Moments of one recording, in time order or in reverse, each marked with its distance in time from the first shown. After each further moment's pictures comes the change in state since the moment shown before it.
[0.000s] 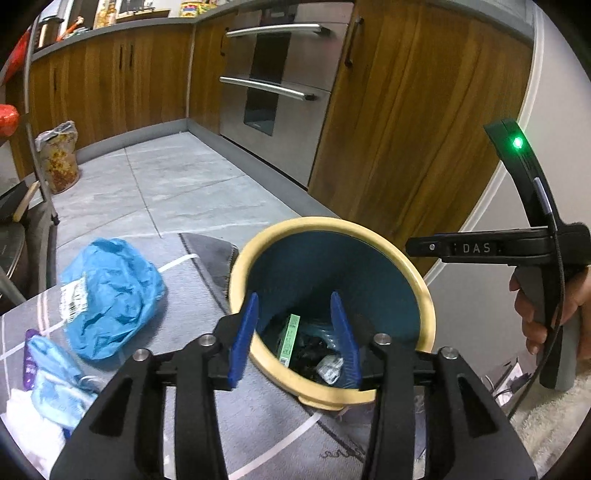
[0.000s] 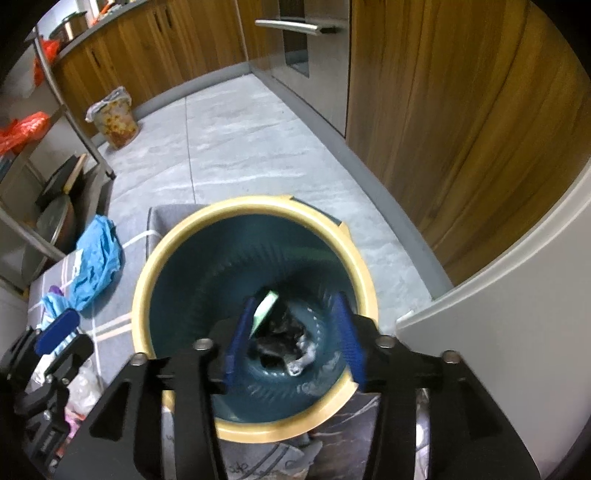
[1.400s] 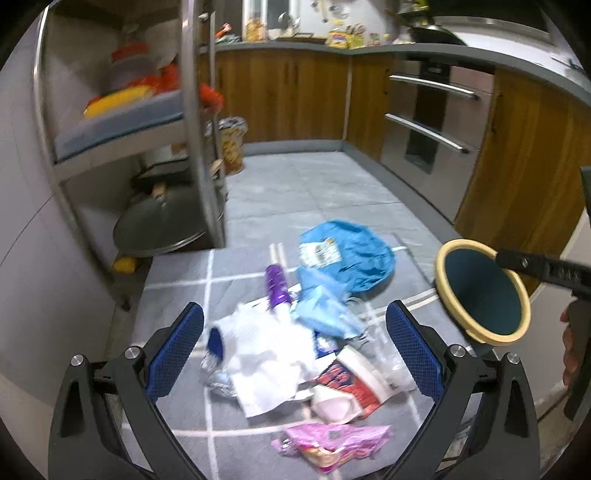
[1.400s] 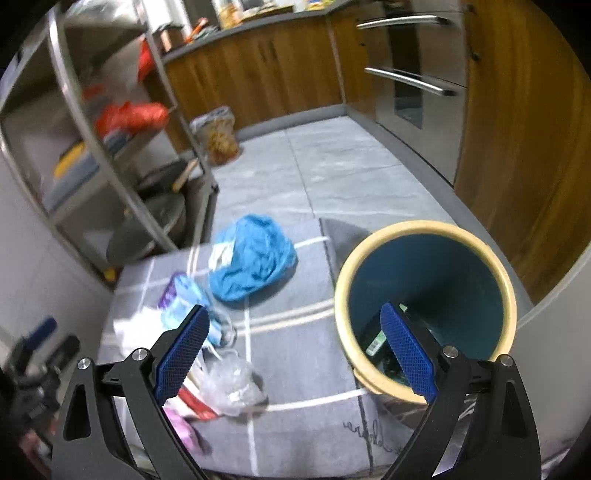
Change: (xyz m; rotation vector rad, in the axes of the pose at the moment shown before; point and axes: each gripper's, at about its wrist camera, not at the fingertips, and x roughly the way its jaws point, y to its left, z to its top) left arm -0.197 0.133 -0.075 -0.233 -0.083 0.499; right arm -0.063 0.179 -0.062 -0.168 -0.140 0.259
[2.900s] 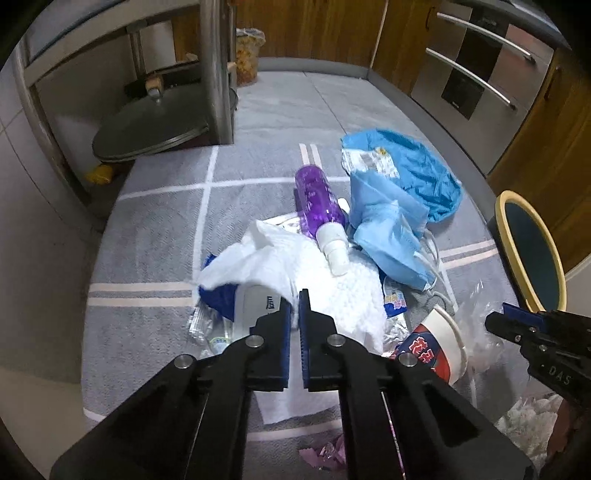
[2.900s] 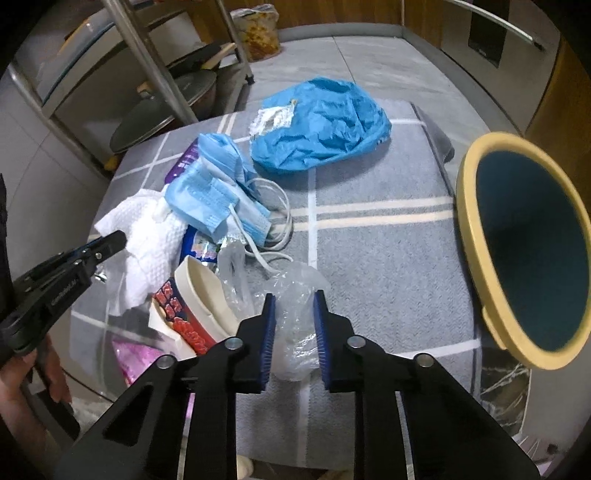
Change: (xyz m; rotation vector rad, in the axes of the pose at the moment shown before) left arm 0.109 0.037 -0.039 -0.092 0.289 -0.015; right arm 0.097 0.062 -0.058 -0.117 0.310 0.059
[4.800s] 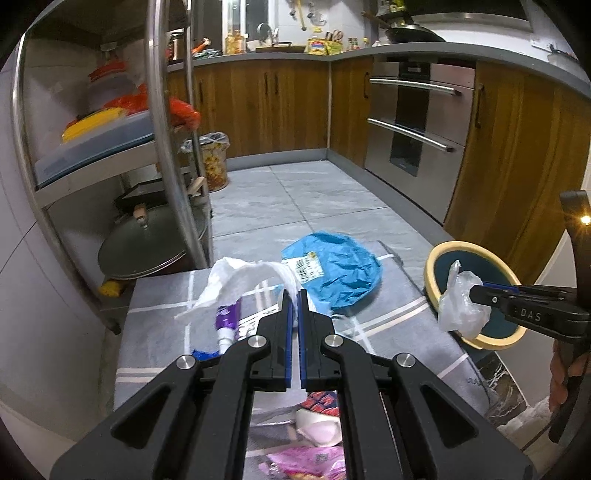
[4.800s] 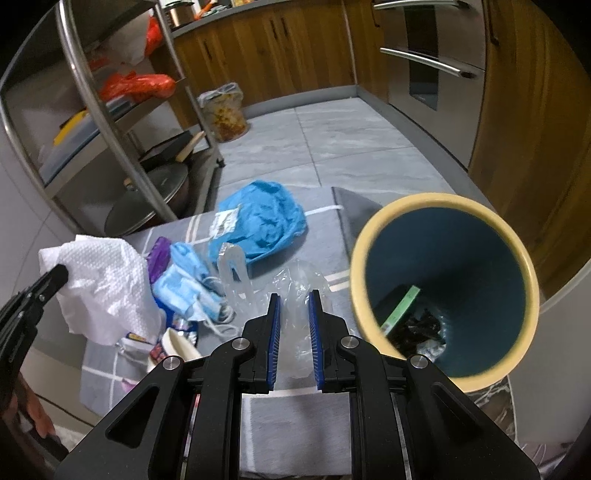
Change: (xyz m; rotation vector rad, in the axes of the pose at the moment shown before) left arm -0.104 -0.069 0.014 0.182 -0.351 -0.032; right arm -0.083 -0.071 0.008 0.119 -0.268 -0.047
